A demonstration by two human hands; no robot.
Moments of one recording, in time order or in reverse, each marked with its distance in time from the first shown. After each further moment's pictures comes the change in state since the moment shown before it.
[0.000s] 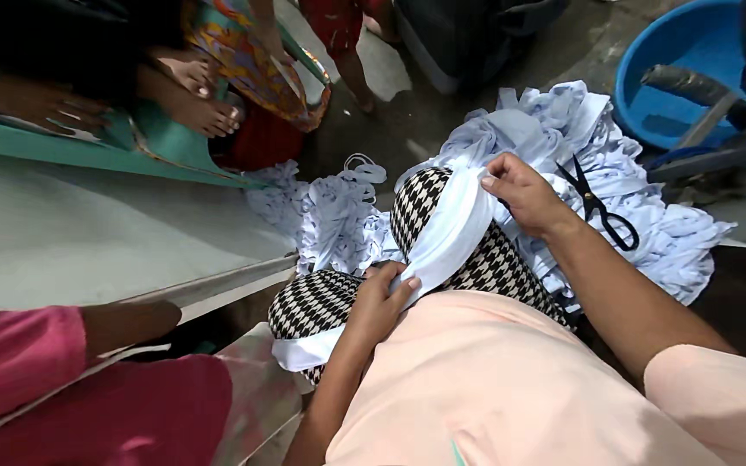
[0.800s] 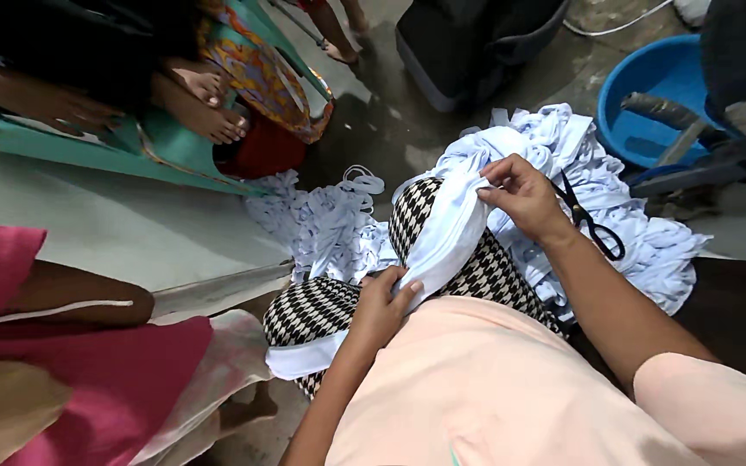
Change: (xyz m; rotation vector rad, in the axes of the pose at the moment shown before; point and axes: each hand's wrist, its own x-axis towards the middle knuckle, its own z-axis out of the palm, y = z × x) left_hand -0.002 0.004 0.008 0.026 0.058 0.029; right_hand -0.004 -0.003 -0.007 -0.120 0.067 -0.312
